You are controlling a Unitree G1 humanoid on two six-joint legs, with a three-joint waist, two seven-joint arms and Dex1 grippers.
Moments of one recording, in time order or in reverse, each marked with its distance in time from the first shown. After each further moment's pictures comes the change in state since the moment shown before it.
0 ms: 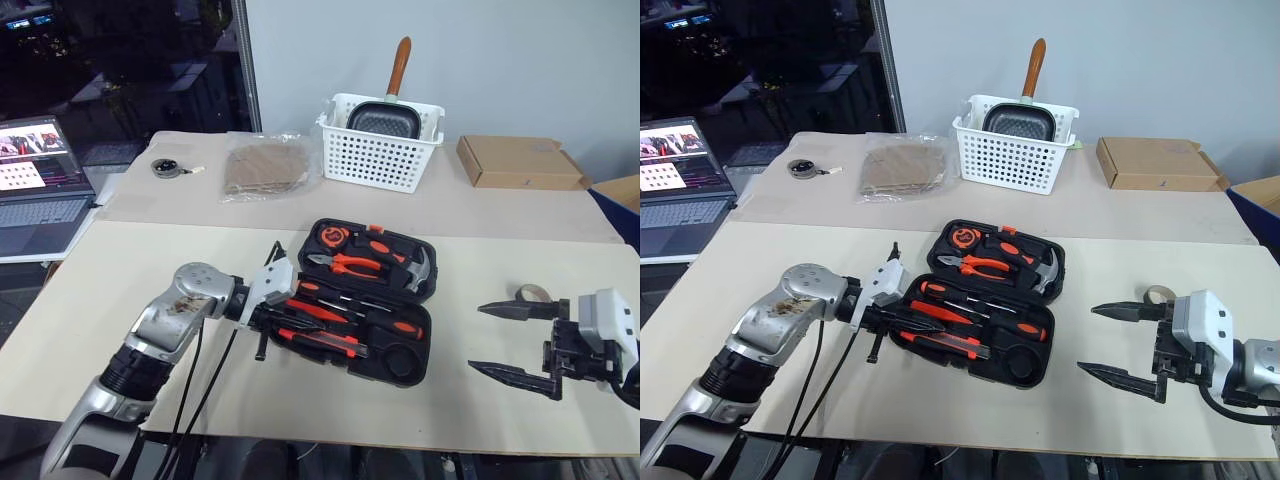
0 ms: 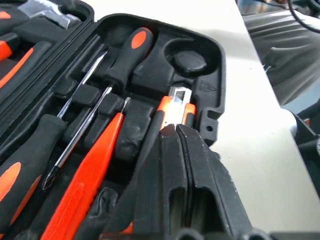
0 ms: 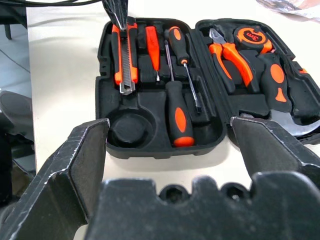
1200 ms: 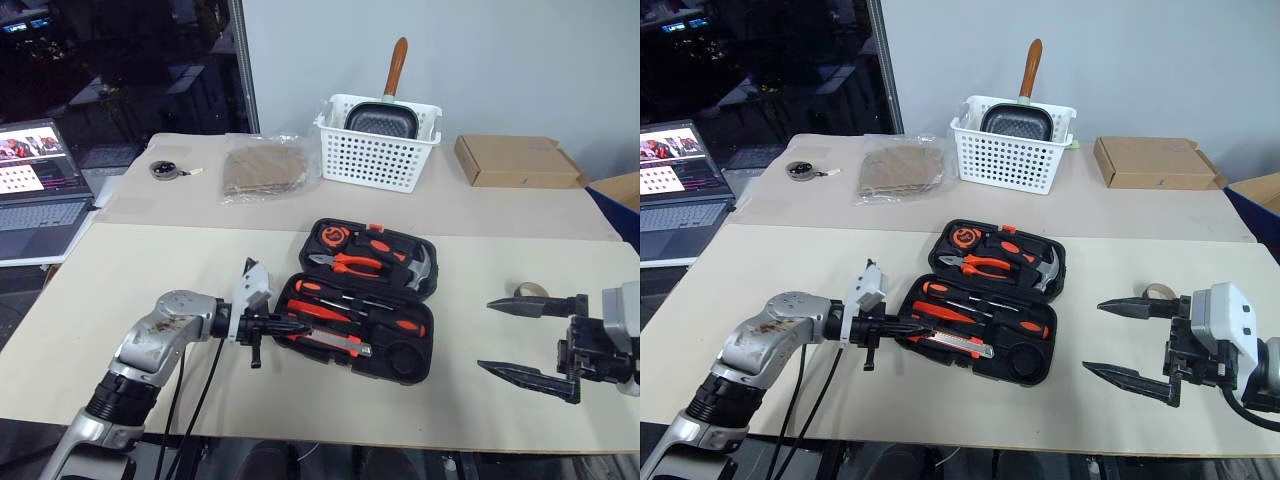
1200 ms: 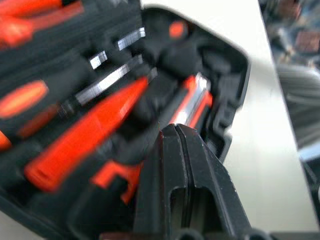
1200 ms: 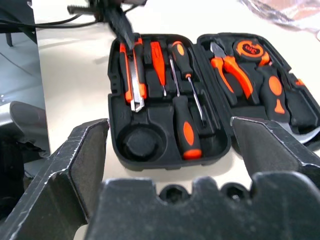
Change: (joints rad) left arm 0.158 0.034 0.081 -0.034 -0.086 0.066 0.124; right arm 0.034 -0.005 -0.119 -0.110 0.073 0.125 -0.014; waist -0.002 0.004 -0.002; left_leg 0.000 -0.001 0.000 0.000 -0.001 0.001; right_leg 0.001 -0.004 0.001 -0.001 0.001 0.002
